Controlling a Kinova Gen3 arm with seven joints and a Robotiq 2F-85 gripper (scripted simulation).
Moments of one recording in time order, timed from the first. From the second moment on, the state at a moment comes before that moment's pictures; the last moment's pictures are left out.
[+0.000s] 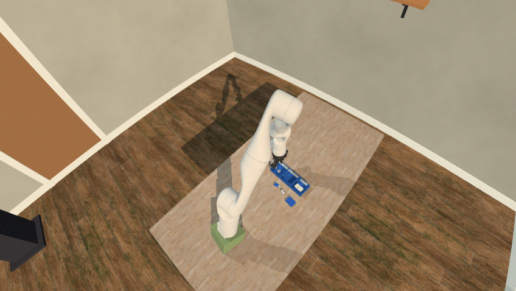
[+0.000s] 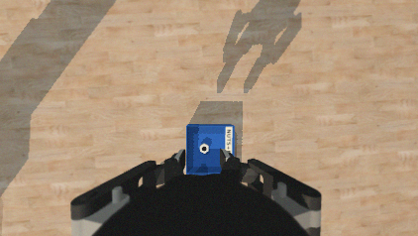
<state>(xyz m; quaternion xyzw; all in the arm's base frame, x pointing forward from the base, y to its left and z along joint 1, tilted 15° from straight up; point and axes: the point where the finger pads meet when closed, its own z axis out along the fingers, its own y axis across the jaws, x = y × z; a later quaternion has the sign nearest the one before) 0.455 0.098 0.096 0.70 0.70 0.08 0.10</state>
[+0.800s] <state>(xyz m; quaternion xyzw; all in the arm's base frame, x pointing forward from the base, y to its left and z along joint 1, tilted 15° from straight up) 0.433 0.099 0.174 0.70 0.70 0.08 0.10</state>
